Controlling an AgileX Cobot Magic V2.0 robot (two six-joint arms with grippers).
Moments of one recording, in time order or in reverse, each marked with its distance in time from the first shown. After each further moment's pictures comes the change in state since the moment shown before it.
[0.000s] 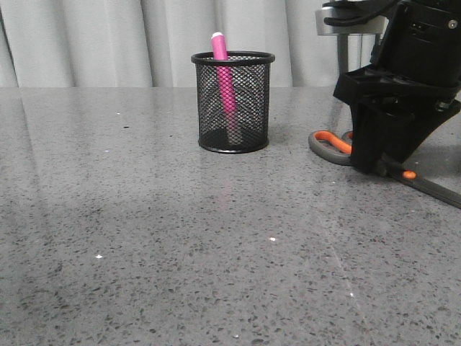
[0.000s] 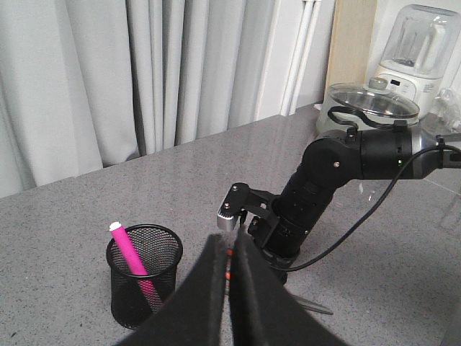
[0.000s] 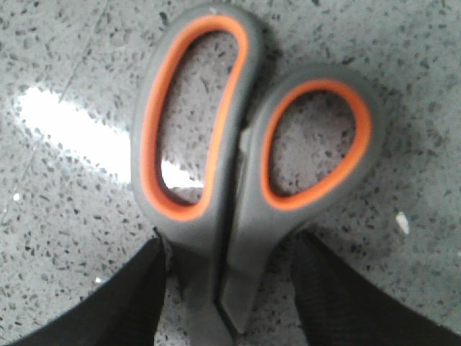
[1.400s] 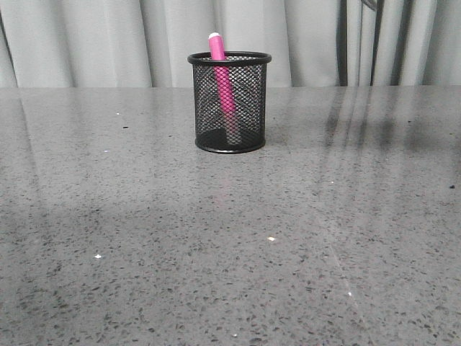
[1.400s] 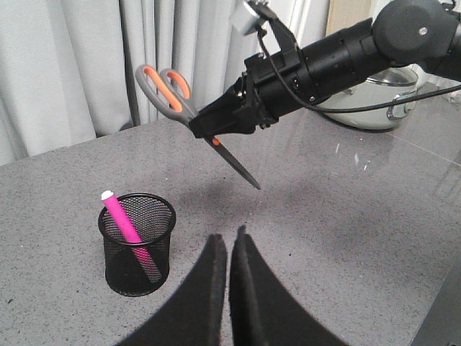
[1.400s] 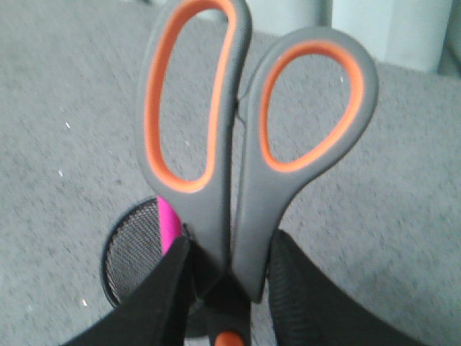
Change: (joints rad) left arm 0.000 0.000 0.000 0.000 0.076 0.000; right arm 0.023 -0.188 -0.244 0.231 -0.267 0.008
